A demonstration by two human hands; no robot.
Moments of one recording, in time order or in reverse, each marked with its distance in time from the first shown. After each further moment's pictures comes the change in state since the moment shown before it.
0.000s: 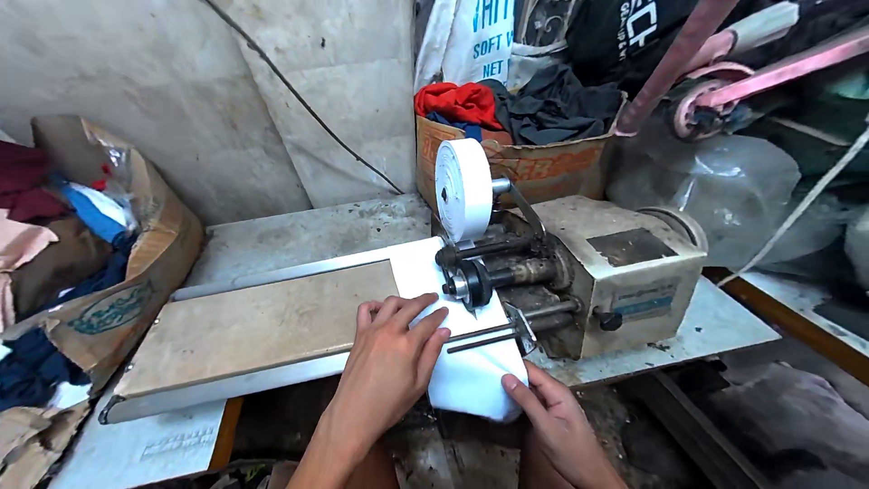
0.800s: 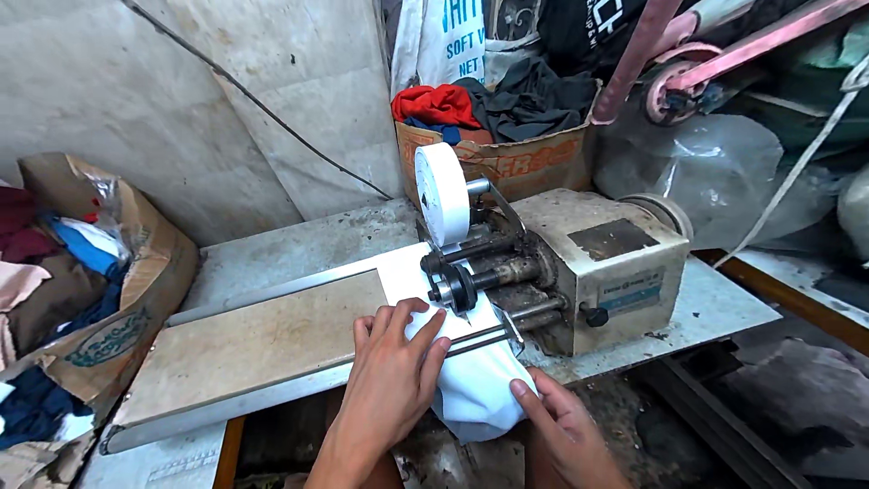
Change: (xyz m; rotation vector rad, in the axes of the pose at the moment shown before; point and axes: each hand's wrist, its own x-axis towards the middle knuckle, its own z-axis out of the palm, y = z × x) left_hand 0.005 0.014 0.005 0.052 -0.016 -0.040; right_hand -0.014 -0.001 -0.010 0.002 0.049 0.078
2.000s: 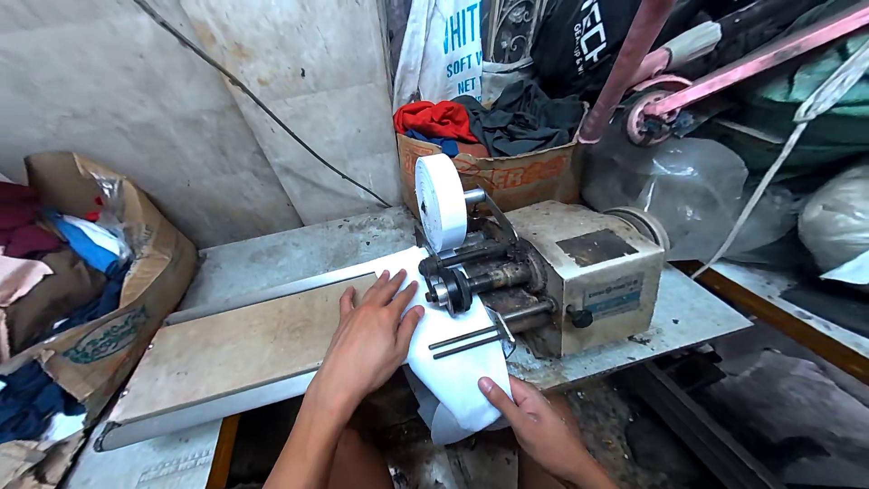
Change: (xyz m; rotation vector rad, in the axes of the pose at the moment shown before) left_hand 0.031 -0.027 -0.020 -0.018 -0.279 -0.155; right_hand 0.013 0.001 0.008 0.093 -0.191 0.162
